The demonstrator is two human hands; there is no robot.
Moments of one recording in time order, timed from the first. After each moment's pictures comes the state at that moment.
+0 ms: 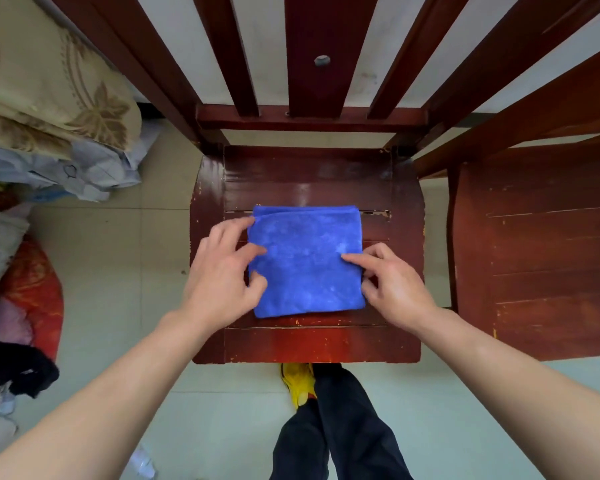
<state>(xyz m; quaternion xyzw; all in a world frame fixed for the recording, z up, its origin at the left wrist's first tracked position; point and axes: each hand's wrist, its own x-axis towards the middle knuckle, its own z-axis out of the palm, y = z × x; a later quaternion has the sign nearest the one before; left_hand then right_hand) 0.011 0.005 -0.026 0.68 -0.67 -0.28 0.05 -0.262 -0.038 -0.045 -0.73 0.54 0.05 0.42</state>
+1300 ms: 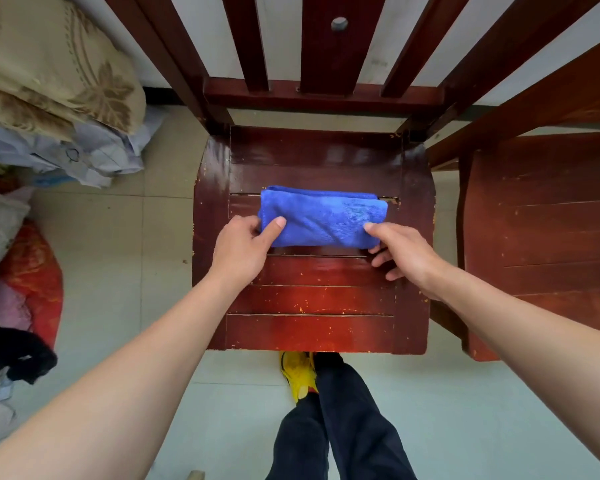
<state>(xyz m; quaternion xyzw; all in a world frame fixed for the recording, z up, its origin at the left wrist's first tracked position) -0.011 -0.014 -0.055 0.80 -0.39 -0.44 0.14 -0.256 -0.069 -0.051 -0.41 0.66 0.01 0.63</state>
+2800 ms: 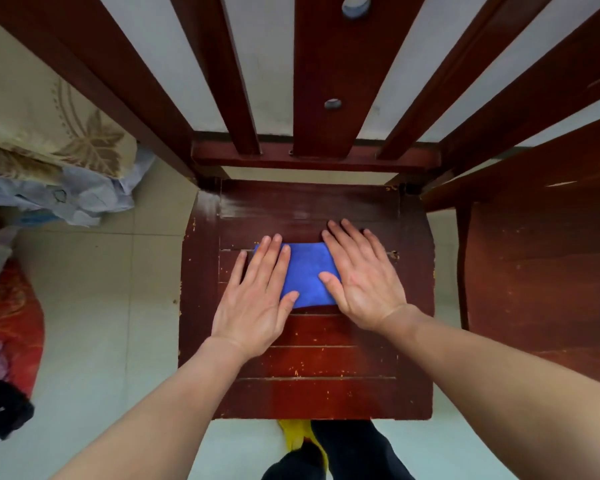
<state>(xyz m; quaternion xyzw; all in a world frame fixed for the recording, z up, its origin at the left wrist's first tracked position) -0.020 -0.014 -0.091 0.65 -0.73 -0.18 -0.07 -0.217 -0.091 -0.094 -0.87 0.44 0.06 0.19</state>
